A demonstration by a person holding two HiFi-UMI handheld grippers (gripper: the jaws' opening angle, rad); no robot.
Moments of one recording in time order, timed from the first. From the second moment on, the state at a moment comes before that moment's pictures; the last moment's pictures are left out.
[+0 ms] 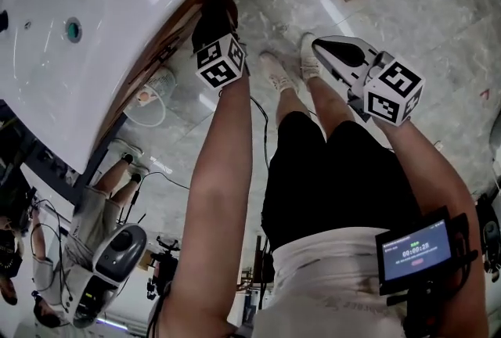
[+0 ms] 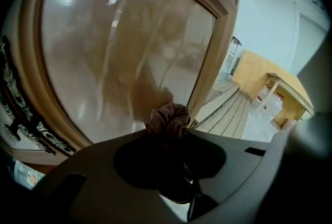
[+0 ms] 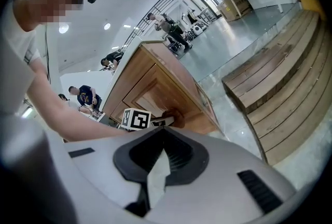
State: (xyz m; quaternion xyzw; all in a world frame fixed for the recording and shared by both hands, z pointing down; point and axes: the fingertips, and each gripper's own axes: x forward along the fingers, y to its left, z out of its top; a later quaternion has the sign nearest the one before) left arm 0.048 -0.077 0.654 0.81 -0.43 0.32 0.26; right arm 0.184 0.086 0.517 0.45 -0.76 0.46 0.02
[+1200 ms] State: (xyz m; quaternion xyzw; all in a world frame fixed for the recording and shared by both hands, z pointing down) left arm 0.003 -0.080 0.713 0.78 -0.42 0.39 0.24; right arm 0.191 0.088 0.524 0.47 -0.75 0.46 0.05
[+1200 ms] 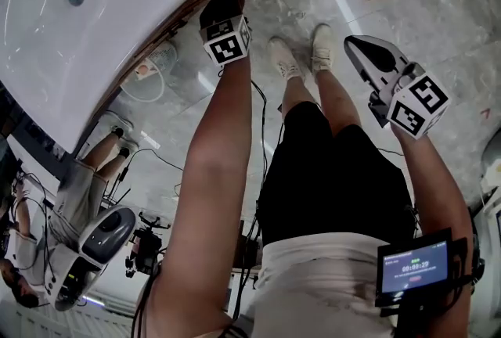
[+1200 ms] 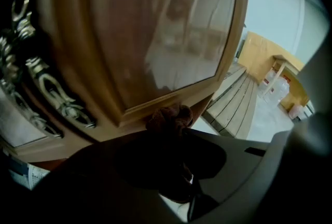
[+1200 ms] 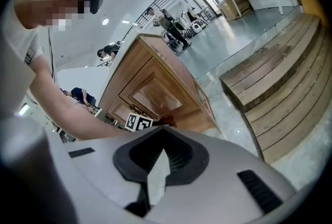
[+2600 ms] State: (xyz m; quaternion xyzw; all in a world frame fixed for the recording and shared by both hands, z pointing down) left arm -0.149 0.005 0.422 0.82 -0.45 0.23 0.27; right arm 0.055 0.002 0.368 0.37 -0.87 0.33 0.08
